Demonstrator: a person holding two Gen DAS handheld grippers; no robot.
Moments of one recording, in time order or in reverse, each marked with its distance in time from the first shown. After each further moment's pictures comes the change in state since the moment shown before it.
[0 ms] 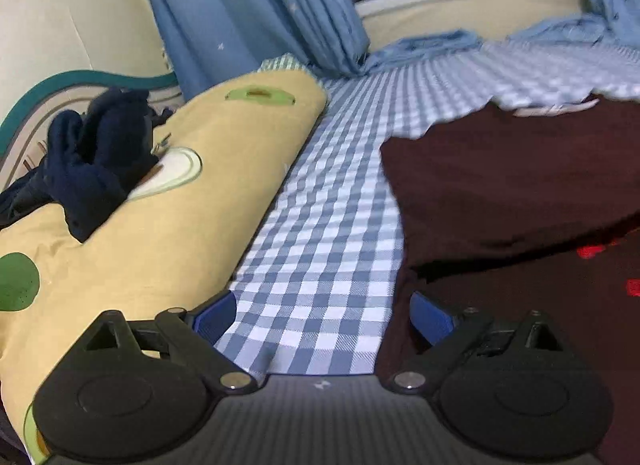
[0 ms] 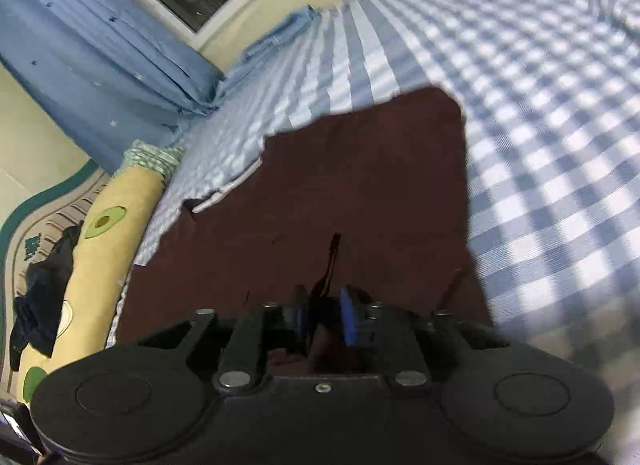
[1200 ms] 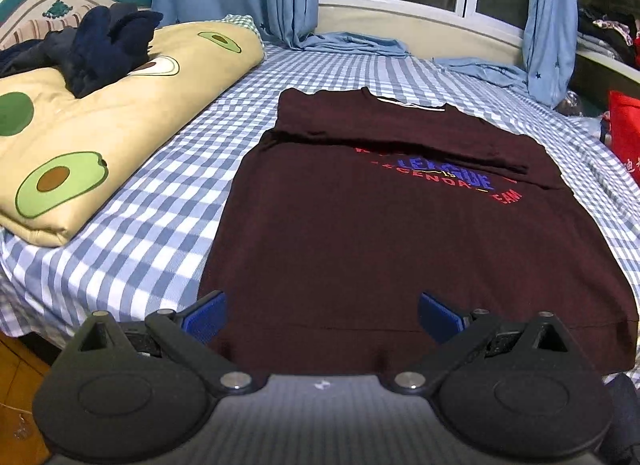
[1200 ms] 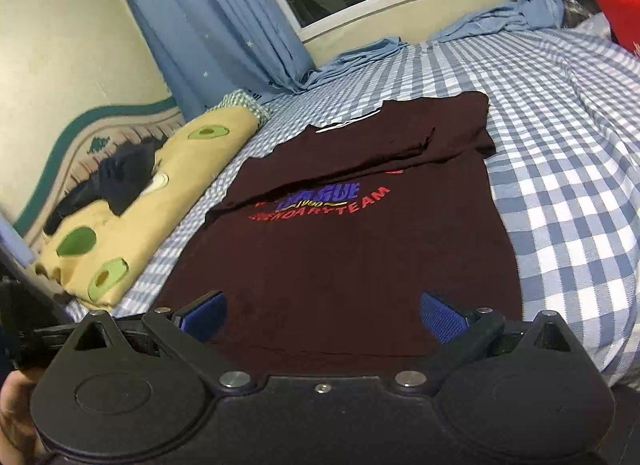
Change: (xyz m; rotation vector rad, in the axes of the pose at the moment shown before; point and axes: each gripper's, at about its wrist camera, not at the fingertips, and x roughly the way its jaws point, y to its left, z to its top) left arm -0.230 -0.006 -0.114 -0.259 0.113 -0.355; right arm -0.223 0.122 -0.254 -0.298 -0.061 0.014
